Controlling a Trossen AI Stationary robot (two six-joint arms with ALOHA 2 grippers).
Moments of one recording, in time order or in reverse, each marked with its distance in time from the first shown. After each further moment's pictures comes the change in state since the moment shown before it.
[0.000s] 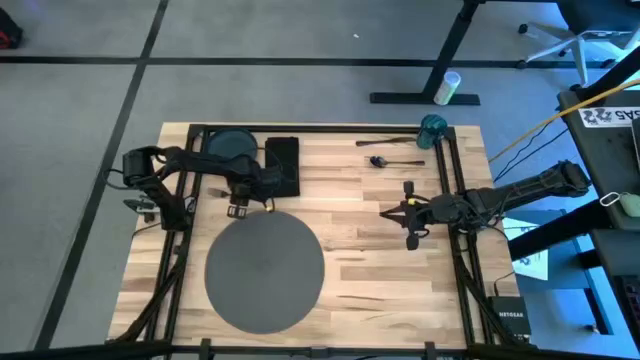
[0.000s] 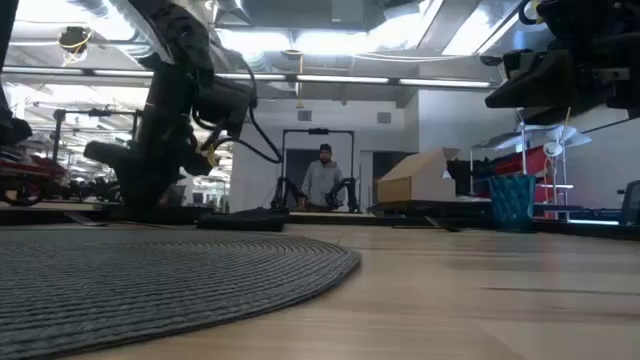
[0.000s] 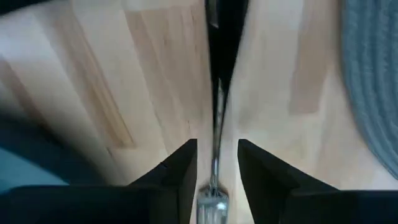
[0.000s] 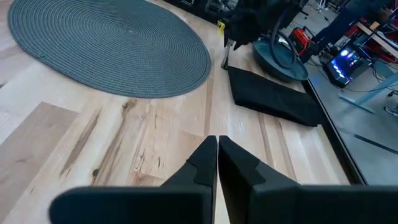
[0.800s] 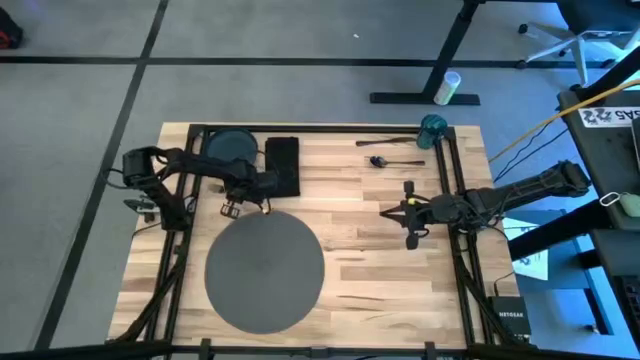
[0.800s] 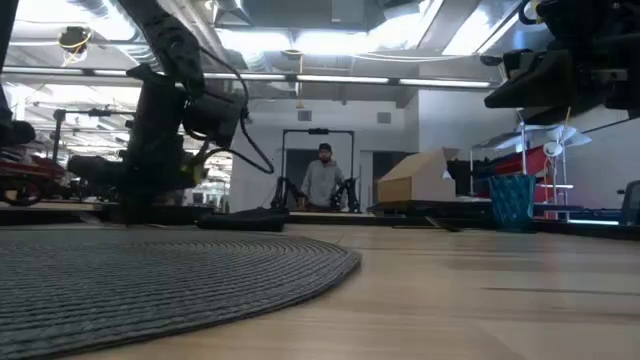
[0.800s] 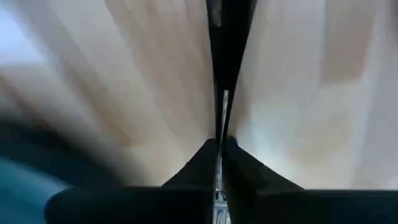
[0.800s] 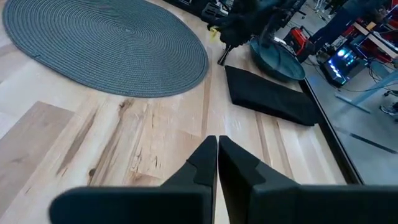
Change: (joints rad) left arm -0.024 0.003 -0.064 -0.029 -0.171 0.143; right arm 0.000 0.000 0.000 0.000 0.009 -0.005
